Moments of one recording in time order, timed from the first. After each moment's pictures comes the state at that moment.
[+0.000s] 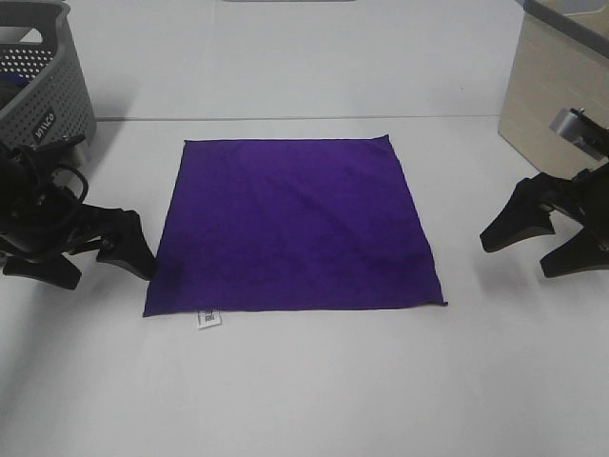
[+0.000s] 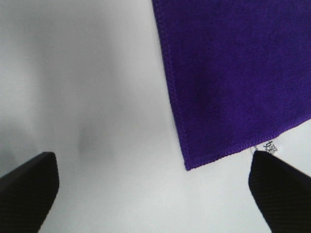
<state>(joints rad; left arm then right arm) -0.08 1.91 -0.99 -0.66 0.61 0.55 -0.19 1.88 -0.95 0.82 0.82 -0.81</state>
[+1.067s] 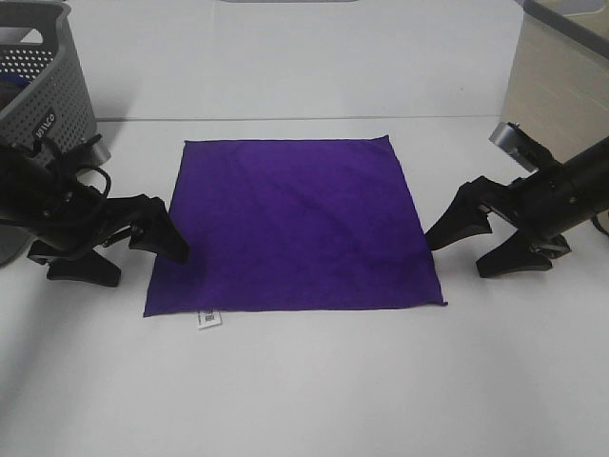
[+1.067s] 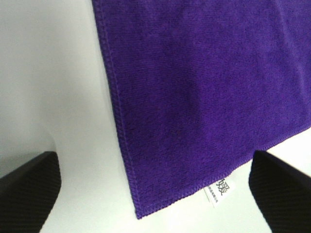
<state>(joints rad) -0.08 2.02 -1.01 -0.94 0.63 0.70 -0.08 2.07 -1.06 0.95 0.83 -0.85</state>
